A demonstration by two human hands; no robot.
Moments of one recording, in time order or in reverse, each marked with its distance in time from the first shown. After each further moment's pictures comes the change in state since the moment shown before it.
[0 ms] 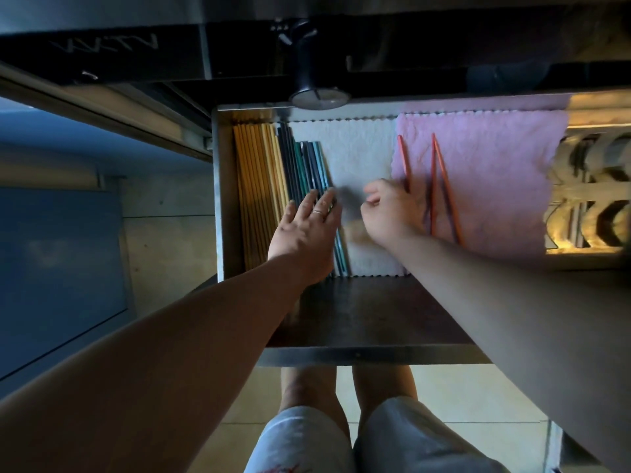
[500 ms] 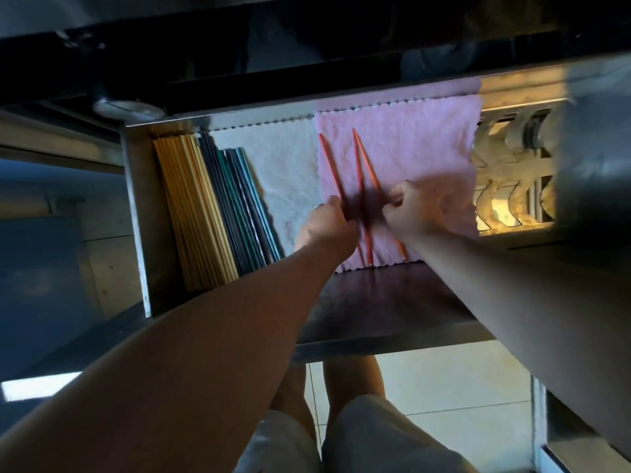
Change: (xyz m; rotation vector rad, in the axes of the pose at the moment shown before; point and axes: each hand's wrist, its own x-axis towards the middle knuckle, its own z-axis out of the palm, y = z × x) left_hand 0.062 0.136 -0.010 -0.610 -0.009 -0.308; right_hand 0.014 0.116 -0.085 -0.046 0.056 0.097
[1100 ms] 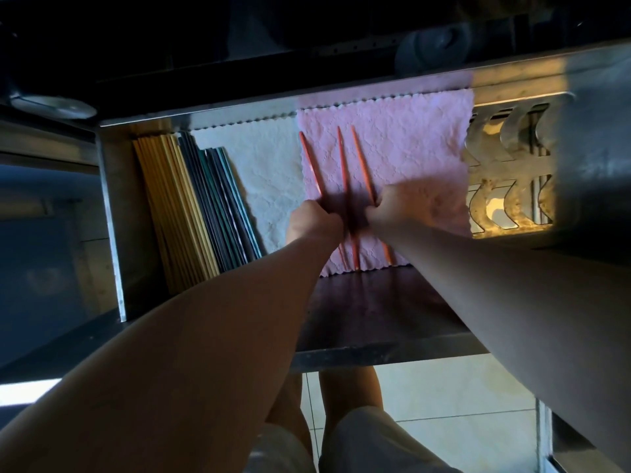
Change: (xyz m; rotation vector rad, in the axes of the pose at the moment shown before) left_hand 0.022 0.010 0.019 -0.110 0.048 -0.265; right_hand 0.020 0.011 0.006 -0.217 -0.082 -0.046
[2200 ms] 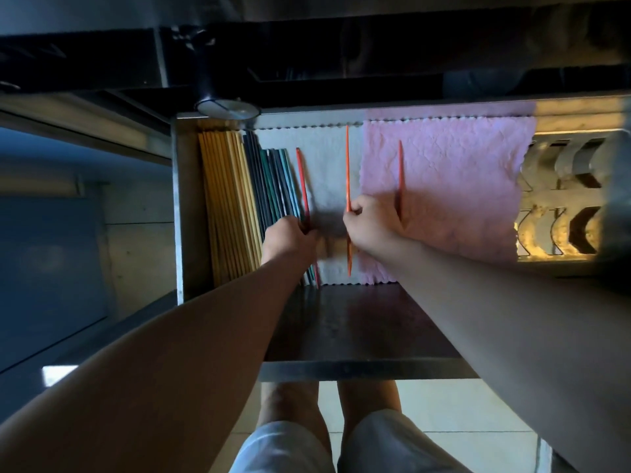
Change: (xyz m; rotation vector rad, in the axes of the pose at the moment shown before) left_hand 0.015 -0.100 -0.073 -0.060 0.072 0.009; right_hand -0.019 -0.104 0.046 0.276 -0.132 -0.012
